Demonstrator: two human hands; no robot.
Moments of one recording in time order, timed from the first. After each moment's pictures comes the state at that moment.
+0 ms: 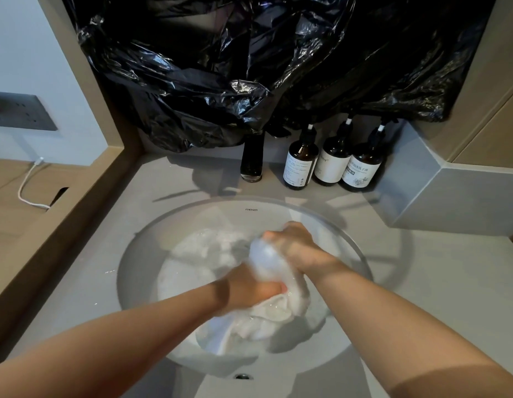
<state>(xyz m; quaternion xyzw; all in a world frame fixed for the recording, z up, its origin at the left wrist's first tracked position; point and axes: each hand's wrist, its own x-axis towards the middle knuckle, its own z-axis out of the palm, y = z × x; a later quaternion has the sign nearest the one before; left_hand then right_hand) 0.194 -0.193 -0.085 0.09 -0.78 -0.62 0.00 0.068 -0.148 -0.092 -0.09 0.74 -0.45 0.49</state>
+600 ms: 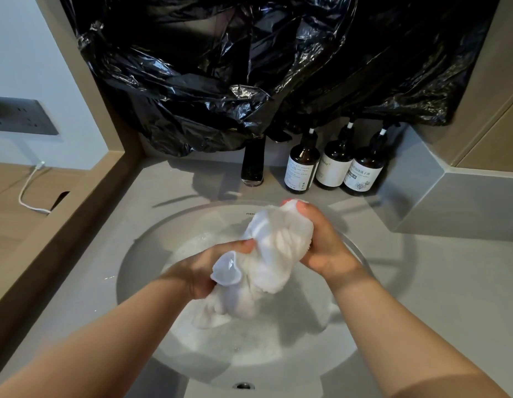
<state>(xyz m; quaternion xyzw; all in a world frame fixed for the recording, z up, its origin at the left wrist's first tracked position) 0.217 -0.233 -0.062 0.27 -0.54 -0.80 -0.04 0.054 -0.128 -0.061 -0.15 0.44 -0.71 0.53</state>
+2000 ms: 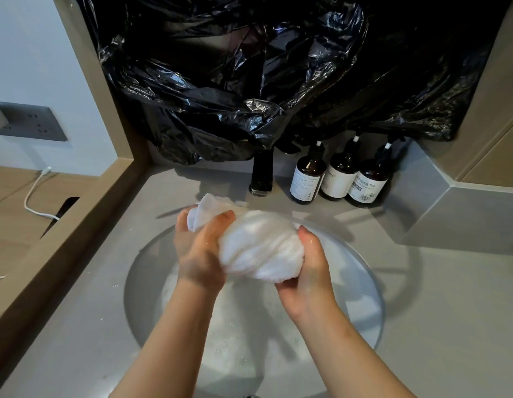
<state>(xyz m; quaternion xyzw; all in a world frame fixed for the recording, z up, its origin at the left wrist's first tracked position) 0.215 -0.231 -0.042 0.33 -0.42 -0.72 0.44 0.125 -0.131 -0.050 0.02 0.45 -0.79 0.42</state>
